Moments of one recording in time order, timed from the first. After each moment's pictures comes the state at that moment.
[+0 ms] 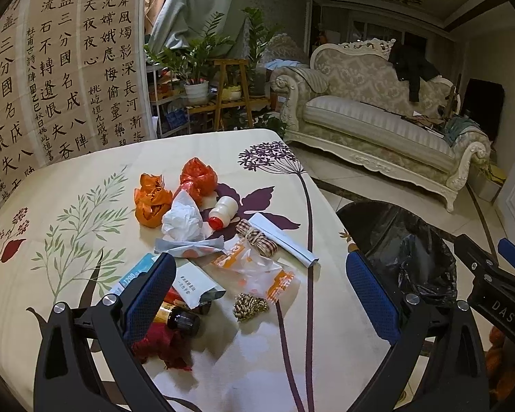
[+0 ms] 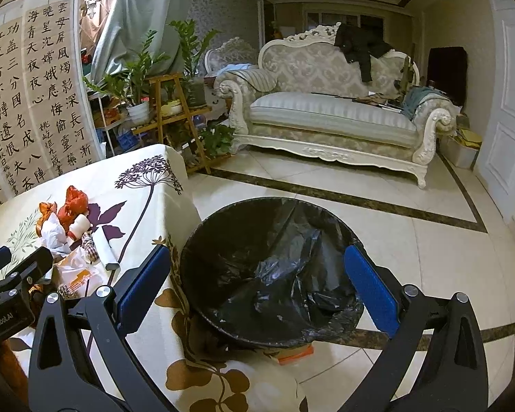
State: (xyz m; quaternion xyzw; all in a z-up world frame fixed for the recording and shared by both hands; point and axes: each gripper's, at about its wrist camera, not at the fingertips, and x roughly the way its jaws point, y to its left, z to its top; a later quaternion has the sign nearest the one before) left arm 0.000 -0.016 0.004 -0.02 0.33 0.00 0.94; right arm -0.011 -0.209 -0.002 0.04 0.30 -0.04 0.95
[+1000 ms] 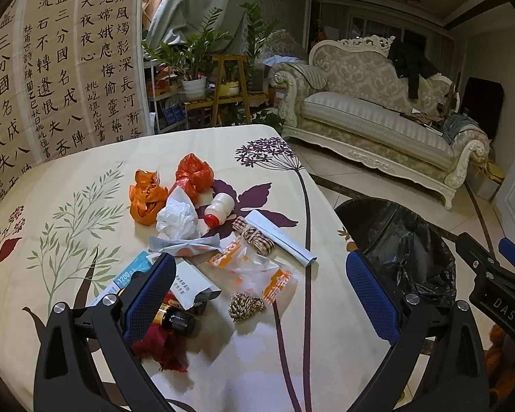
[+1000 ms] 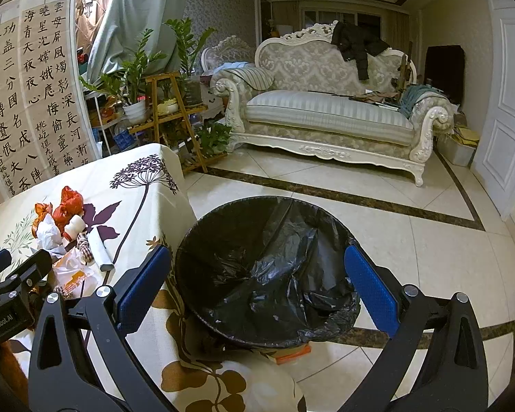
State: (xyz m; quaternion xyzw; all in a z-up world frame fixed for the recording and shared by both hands) left arm 0.002 -0.019 -0.005 -0.02 0.34 0.00 0.94; right arm -0.010 -0.214 -0.001 0.04 0.30 -0.04 0.95
